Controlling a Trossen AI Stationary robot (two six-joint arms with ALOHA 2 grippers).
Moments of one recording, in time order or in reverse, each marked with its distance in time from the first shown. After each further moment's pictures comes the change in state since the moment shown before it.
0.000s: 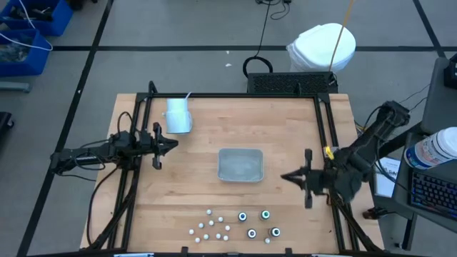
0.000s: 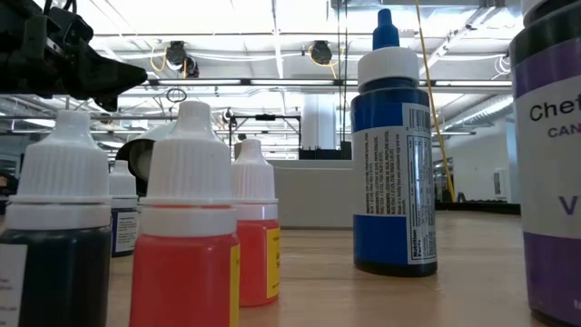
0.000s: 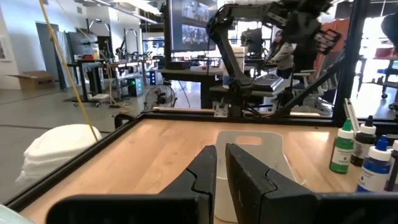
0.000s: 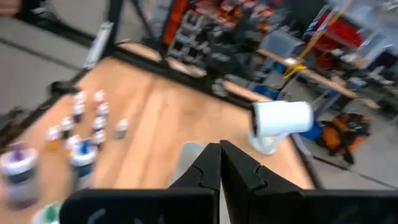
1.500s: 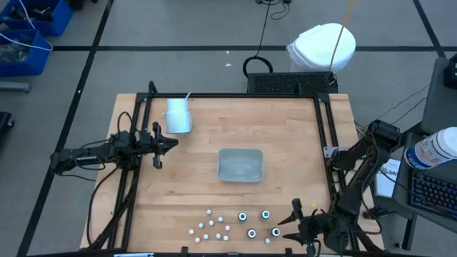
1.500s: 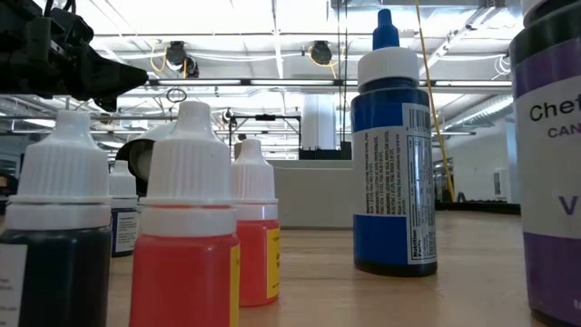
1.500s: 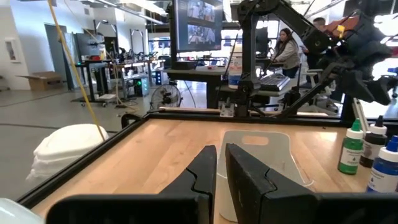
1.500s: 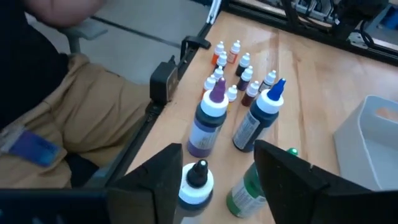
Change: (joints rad) left arm 0.000 0.000 0.000 0.000 -0.030 0.008; right arm 0.238 0.486 -0.043 0.307 -0.113 0.386
